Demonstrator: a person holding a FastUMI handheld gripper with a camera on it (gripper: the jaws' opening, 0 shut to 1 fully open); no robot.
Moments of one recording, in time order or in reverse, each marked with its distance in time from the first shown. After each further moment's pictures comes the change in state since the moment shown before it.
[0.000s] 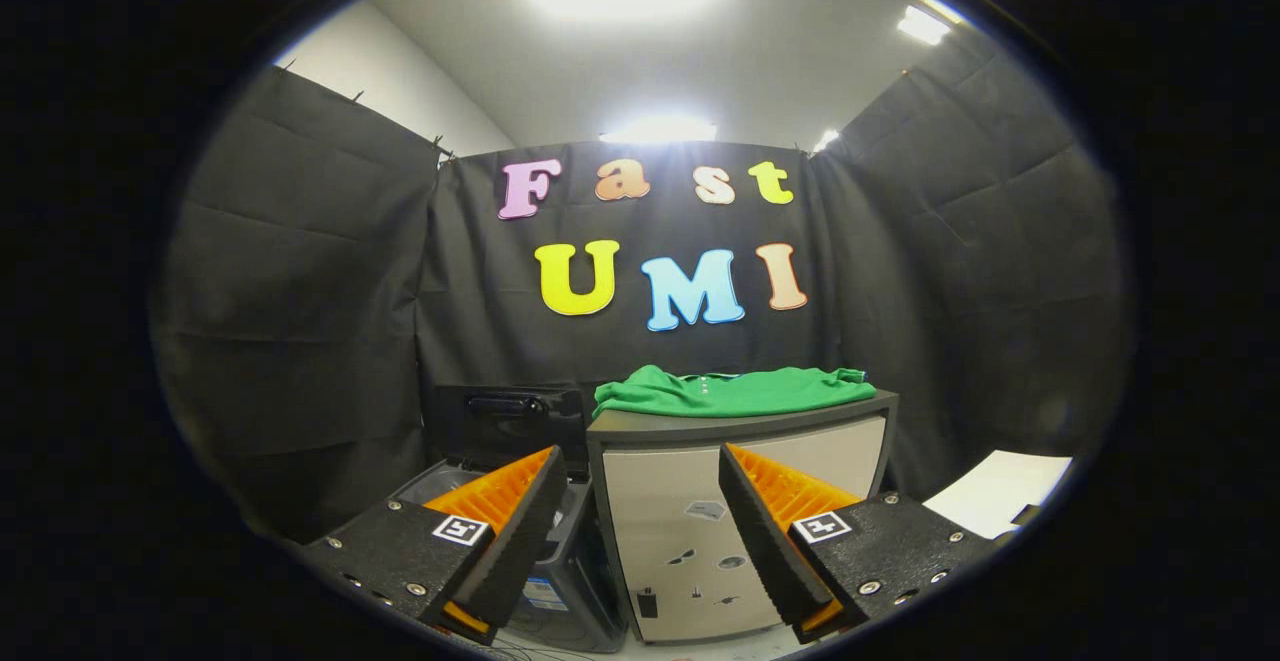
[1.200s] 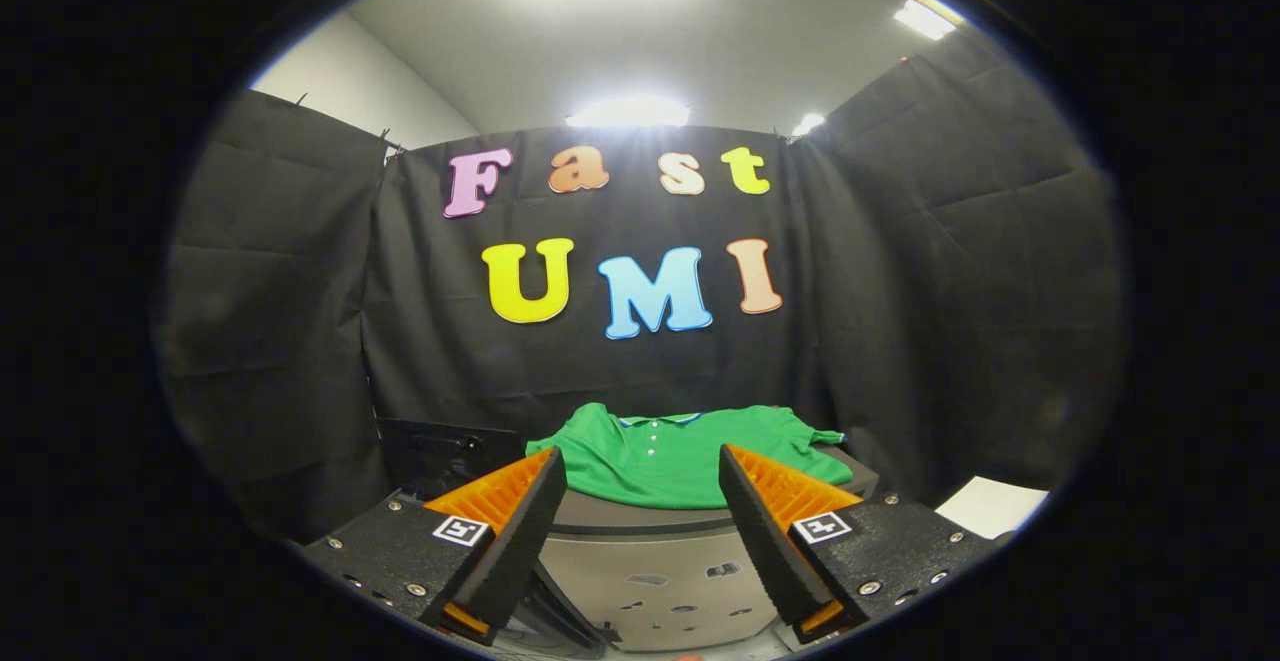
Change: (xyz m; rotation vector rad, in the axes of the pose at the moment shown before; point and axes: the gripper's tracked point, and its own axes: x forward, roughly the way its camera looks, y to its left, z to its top) arm 0.115 -0.079 0.081 0.015 0.090 -0.074
